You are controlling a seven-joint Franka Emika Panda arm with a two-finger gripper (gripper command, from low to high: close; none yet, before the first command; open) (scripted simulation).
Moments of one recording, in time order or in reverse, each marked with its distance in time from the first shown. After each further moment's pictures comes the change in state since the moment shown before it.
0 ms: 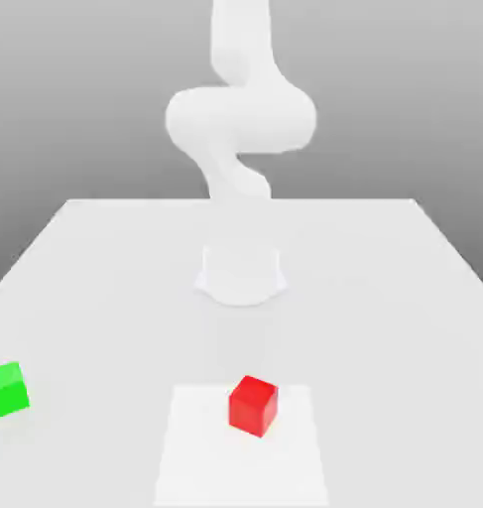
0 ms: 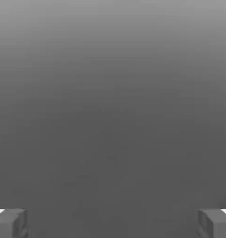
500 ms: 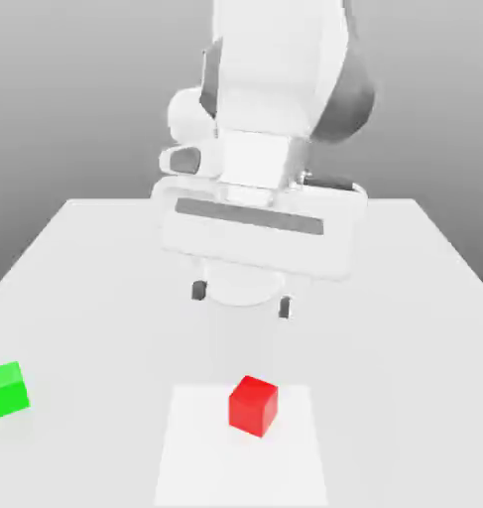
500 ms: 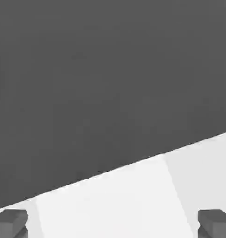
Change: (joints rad) arm -0.156 0.562 0.165 -0.364 -0.082 0.346 0.423
